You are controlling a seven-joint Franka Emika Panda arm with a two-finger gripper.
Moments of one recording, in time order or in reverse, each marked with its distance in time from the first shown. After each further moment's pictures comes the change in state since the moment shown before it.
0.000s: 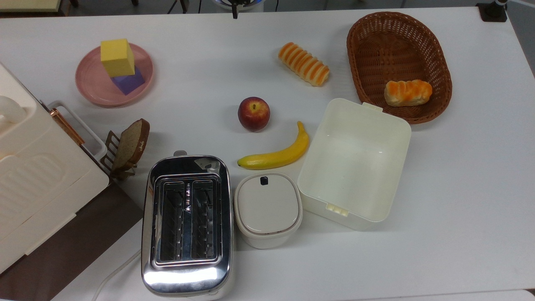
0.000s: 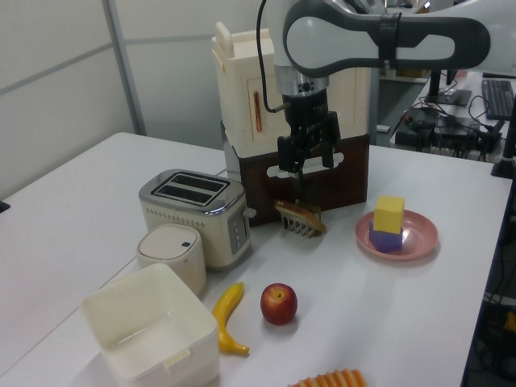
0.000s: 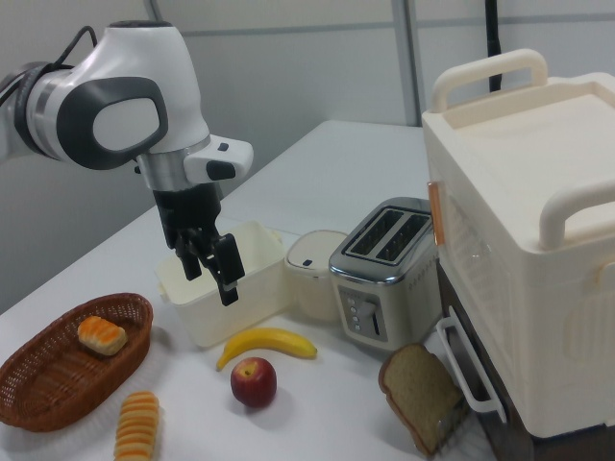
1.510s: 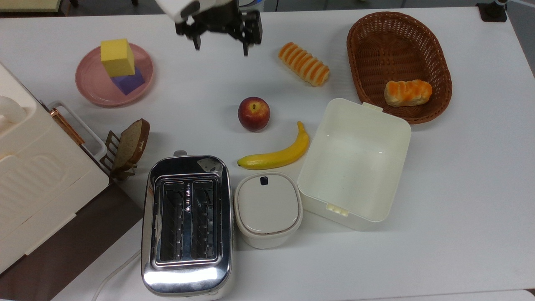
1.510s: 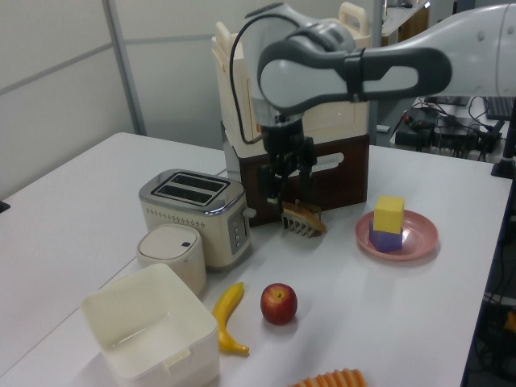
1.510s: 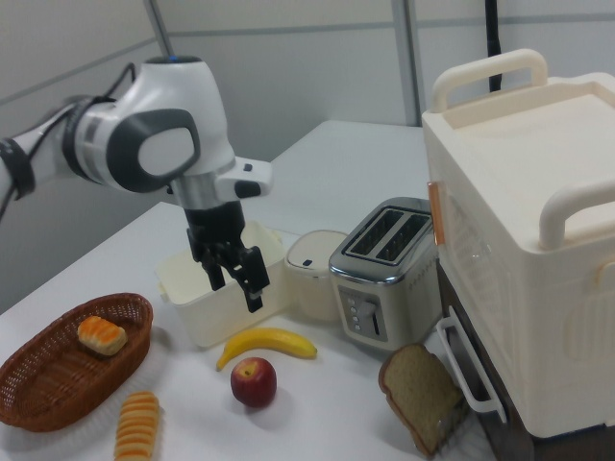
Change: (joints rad) arm 0.026 0.119 0.004 0.001 0.000 0.120 -0.013
